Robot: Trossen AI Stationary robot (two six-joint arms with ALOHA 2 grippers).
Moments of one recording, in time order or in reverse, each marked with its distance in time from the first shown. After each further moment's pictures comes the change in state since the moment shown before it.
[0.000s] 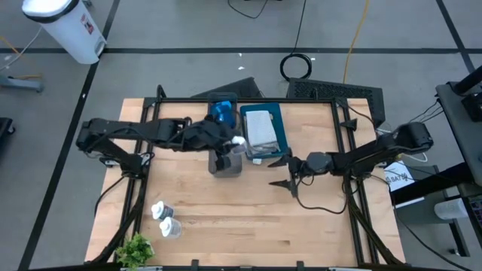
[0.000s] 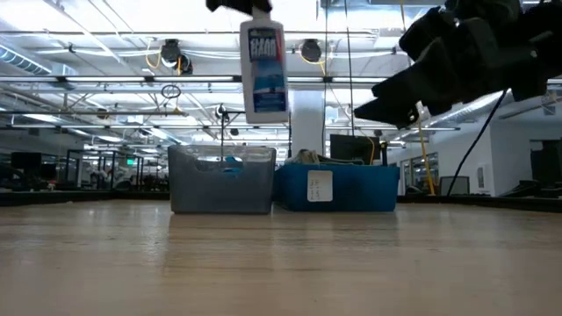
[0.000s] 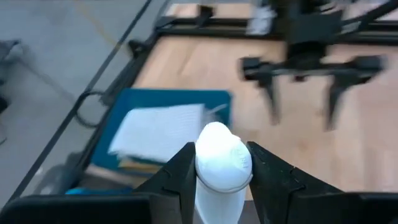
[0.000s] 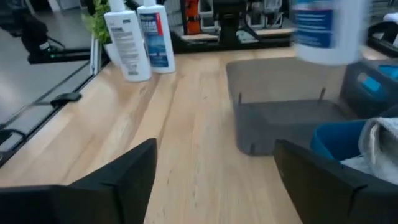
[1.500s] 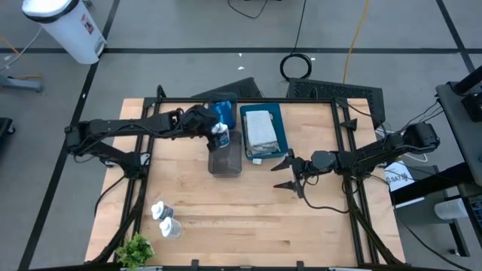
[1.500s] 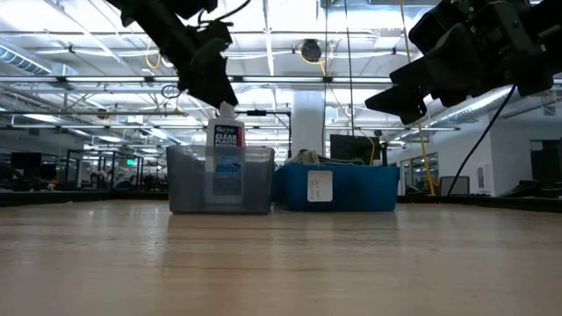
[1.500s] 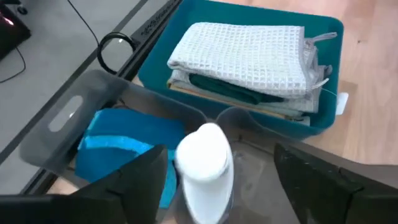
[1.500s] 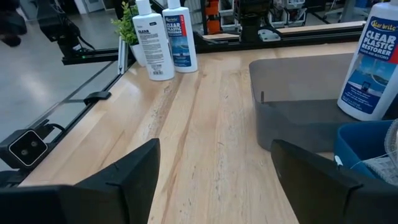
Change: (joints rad) left arm 0.332 -0.160 -0.530 0.305 0.154 0.028; right arm 0.000 -0.104 -0.015 -0.081 -0.086 0.023
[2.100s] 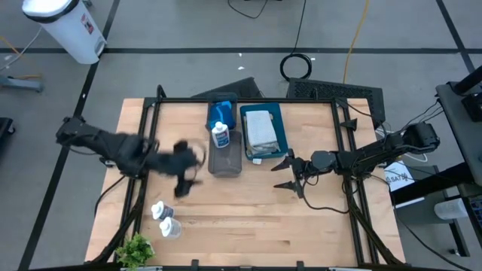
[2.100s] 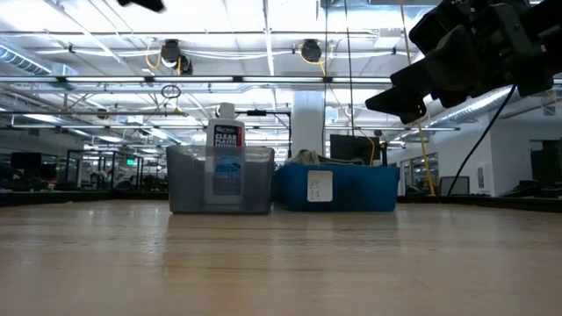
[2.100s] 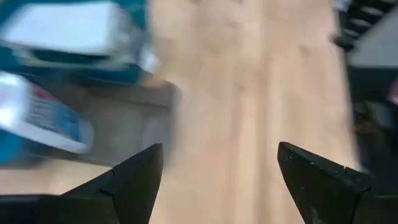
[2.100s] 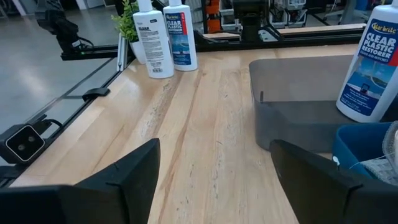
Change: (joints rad) left arm -0.609 -0.146 0.256 -0.525 -0.046 -0.360; right arm 0.000 0.000 0.000 -0.005 0.000 -0.023
